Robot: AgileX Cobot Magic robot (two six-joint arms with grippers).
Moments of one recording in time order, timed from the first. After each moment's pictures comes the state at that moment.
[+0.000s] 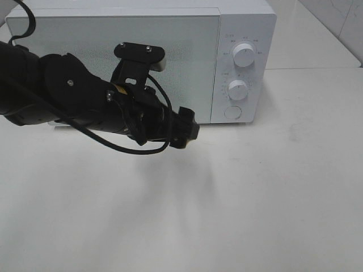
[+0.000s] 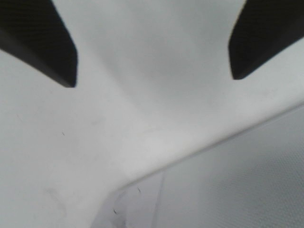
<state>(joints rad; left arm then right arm) -0.76 1.80 -0.98 -0.64 0.01 0.41 0.08 0.00 -0.51 -0.05 1.04 0.17</state>
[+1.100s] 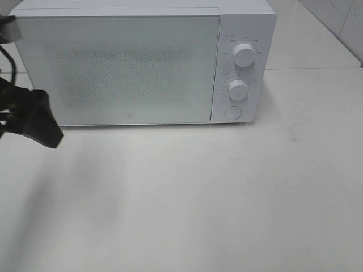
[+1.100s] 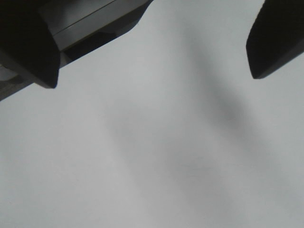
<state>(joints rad) -0.28 1.40 -0.98 -0.33 0.95 0.25 0.08 0.00 -0.51 -0.05 1.04 0.17</state>
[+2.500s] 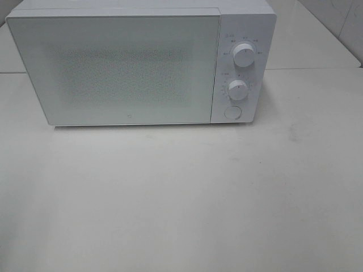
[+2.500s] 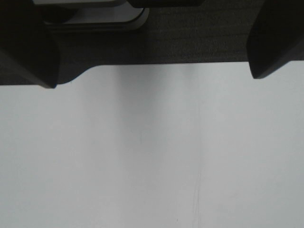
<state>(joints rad) 0.04 0.45 -0.55 -0.10 1.16 0.05 0.08 0.00 -0.51 -0.05 1.04 0.17</state>
